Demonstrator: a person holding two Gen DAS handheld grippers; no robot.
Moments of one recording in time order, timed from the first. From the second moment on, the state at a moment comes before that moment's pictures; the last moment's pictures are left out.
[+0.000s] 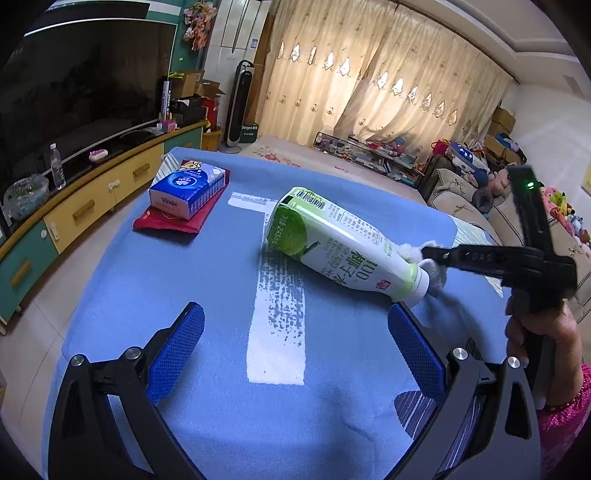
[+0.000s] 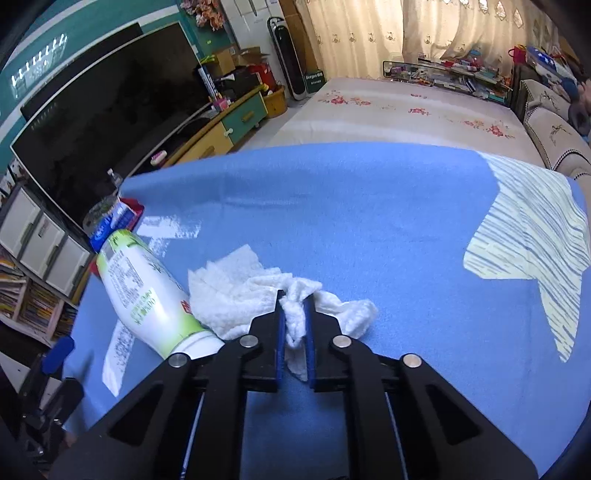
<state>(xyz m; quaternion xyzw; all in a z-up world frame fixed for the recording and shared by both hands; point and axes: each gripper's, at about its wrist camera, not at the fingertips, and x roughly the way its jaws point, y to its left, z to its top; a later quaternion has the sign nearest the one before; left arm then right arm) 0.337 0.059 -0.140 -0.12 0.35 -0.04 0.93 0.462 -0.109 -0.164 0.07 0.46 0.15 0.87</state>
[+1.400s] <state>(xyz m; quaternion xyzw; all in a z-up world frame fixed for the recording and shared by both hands) 0.333 0.038 -0.137 -0.07 0.35 -0.06 0.93 0.229 -0.453 -0.172 0.17 0.36 -0.27 0.88</state>
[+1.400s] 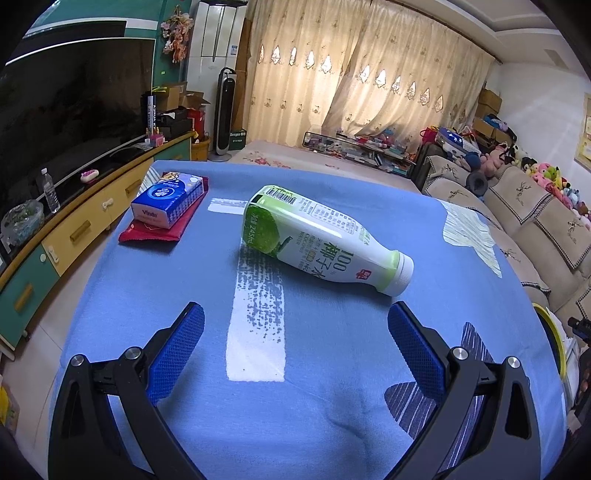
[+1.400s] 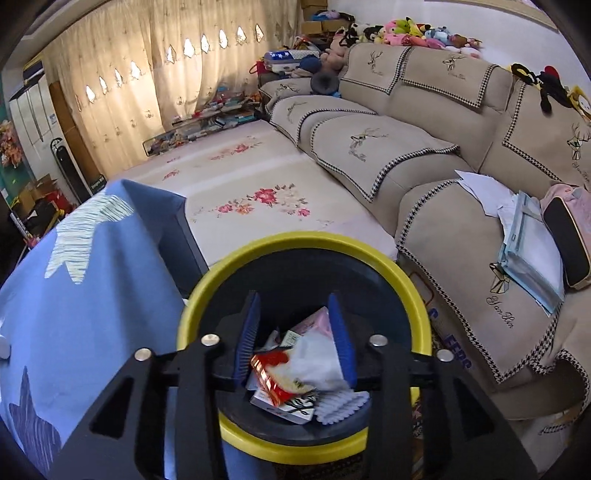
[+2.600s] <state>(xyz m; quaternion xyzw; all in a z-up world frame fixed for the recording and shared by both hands) 0.446 0.031 -0.128 0.04 0.37 -0.17 0.91 0.277 -0.356 -0.146 0.15 0.29 -0.16 0.93</state>
